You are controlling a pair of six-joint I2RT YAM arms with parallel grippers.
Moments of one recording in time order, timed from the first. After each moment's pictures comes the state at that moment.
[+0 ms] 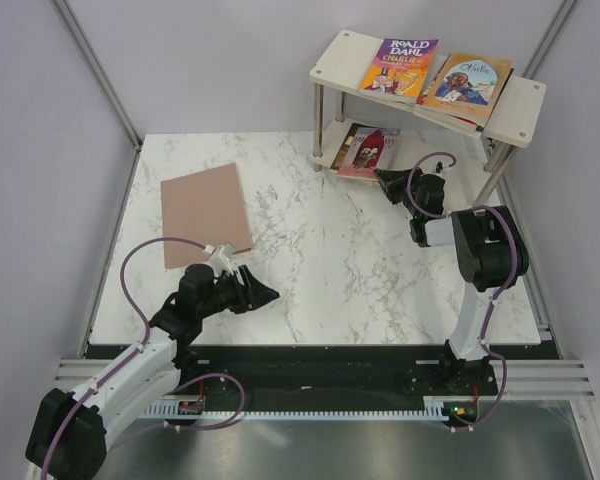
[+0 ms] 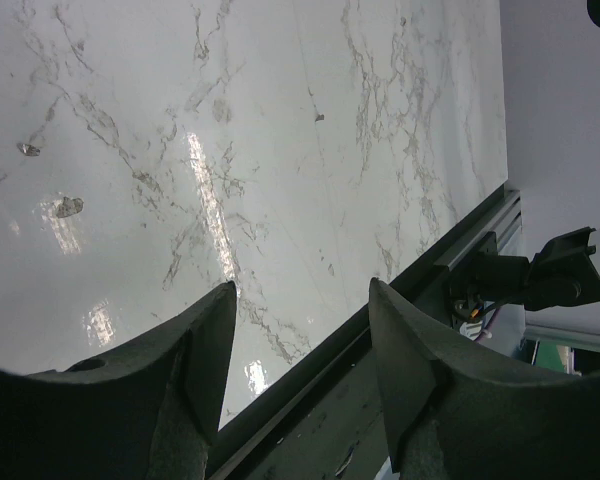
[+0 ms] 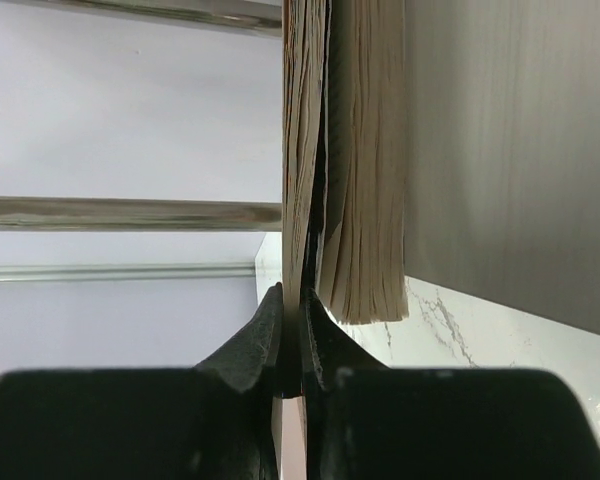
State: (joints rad) left arm -0.45 0.72 0.20 0.05 0.40 -0.78; right arm 0.12 1.98 0.92 0.92 -0.19 1.31
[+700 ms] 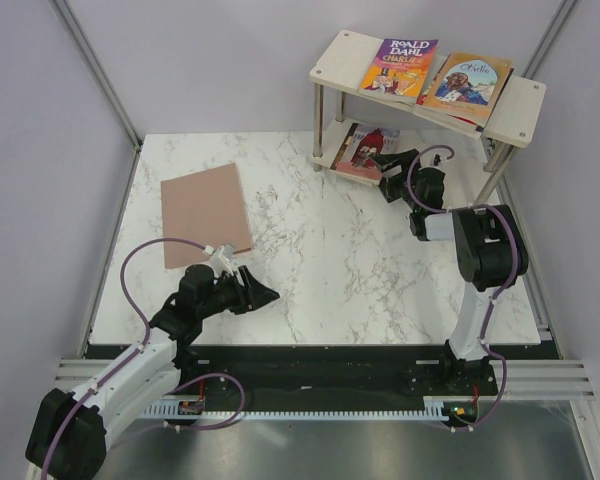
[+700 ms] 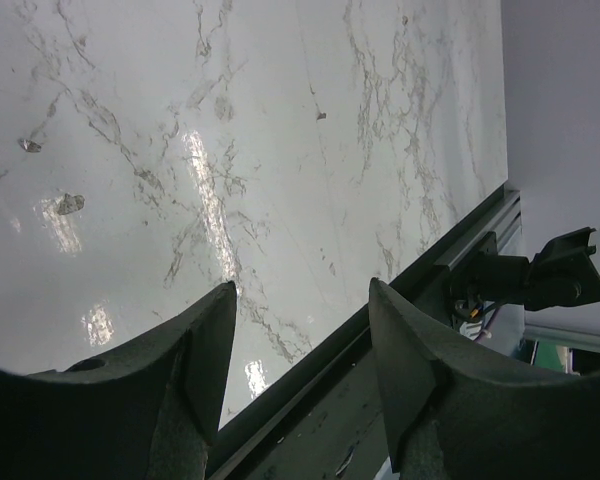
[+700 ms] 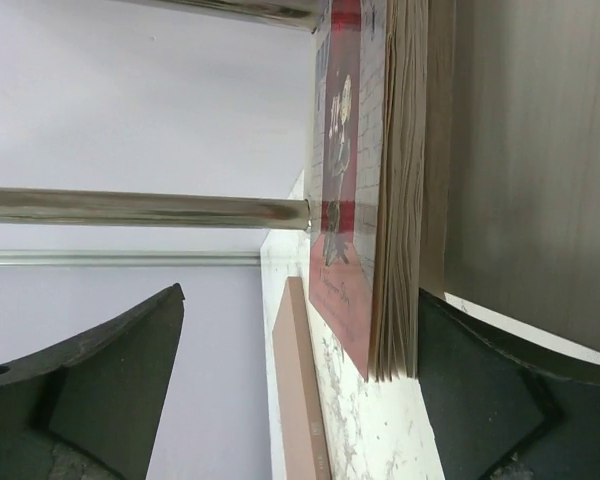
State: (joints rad) left arm -0.45 0.72 0.19 0.05 0.40 -0.78; right arm 0.11 2.00 0.99 0.87 -0.23 1.30
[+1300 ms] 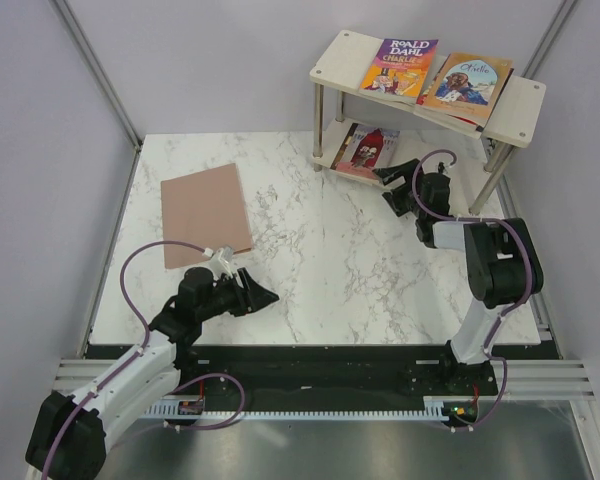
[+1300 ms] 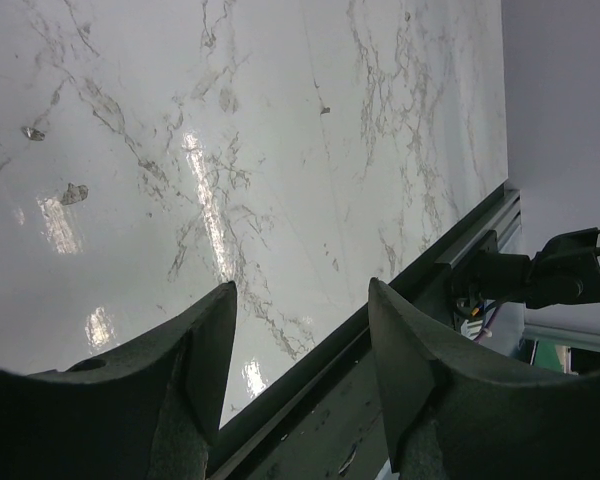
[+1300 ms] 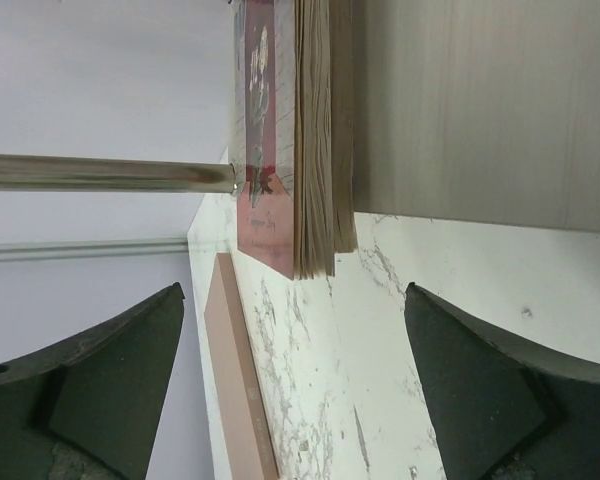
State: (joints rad) left arm -0.45 0.69 0.17 0.05 0.40 -0.79; right arm 0.11 1.85 0.89 0.67 -0.20 1.17
